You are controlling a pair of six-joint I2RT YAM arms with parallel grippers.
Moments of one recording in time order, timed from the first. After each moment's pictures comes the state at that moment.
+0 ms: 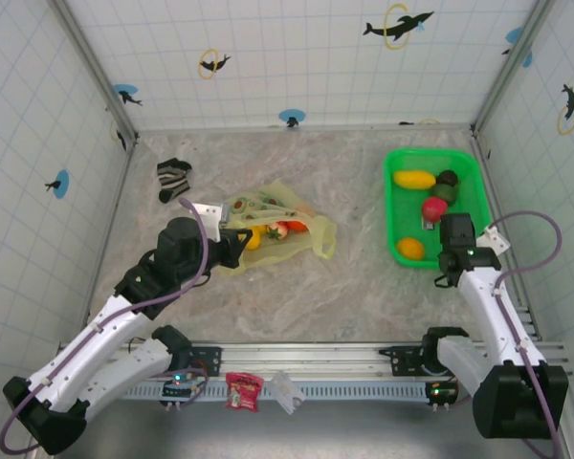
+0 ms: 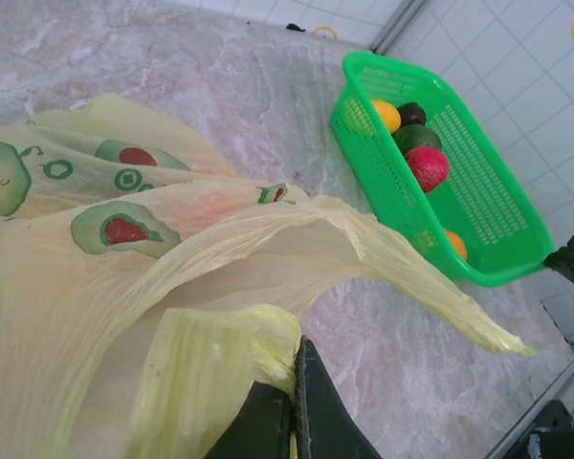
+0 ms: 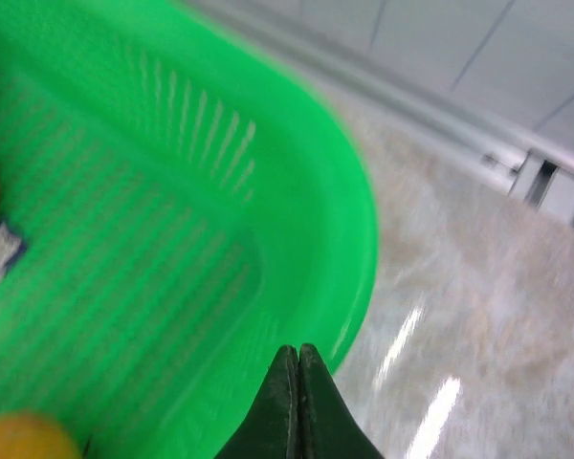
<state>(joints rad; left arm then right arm) -0.66 0.74 0.74 -0.44 0.15 -0.49 0.03 0.94 0.63 -0.84 0.57 0.89</state>
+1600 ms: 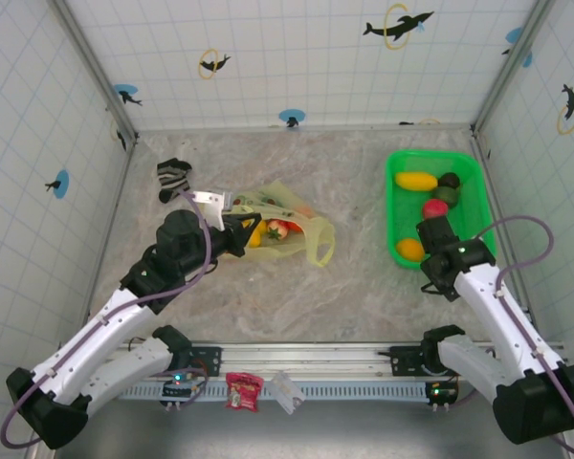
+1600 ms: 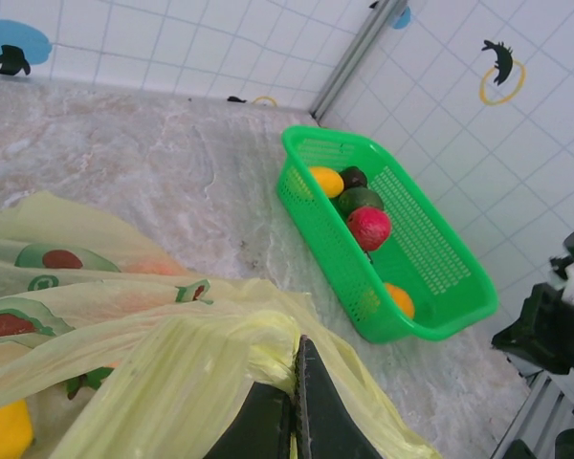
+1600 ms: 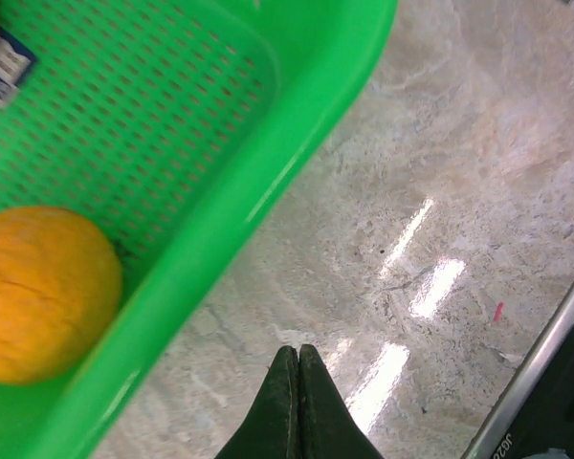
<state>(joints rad) -0.66 0.79 0.75 -0.23 0.20 -0.48 0.27 0.93 0.74 -1.20 0.39 1.21</state>
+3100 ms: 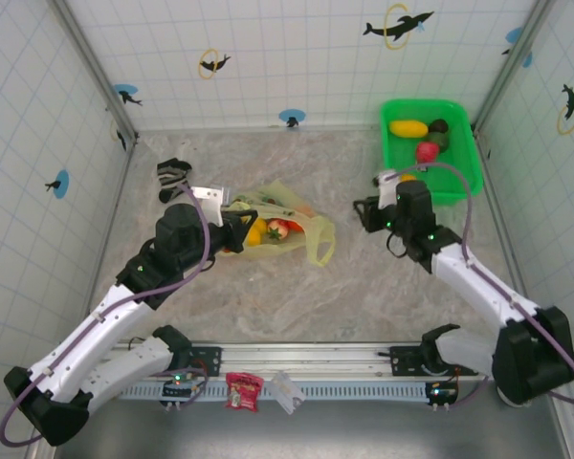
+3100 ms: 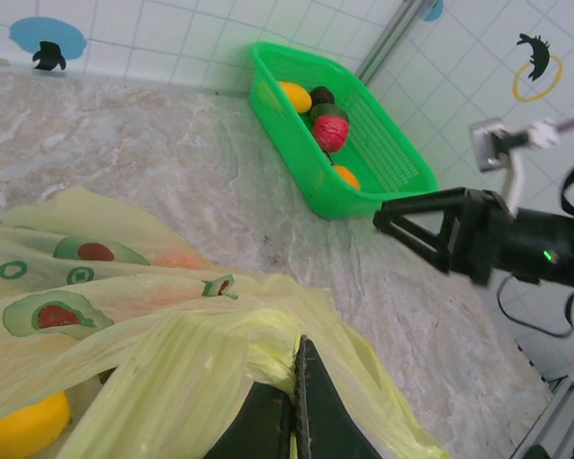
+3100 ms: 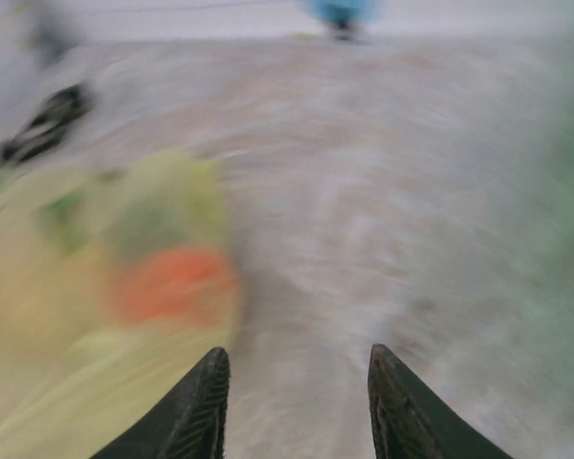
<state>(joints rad) -0.66 0.82 0.84 -0.35 0.15 -0.46 0.44 1.13 0.72 -0.08 -0.23 0.07</state>
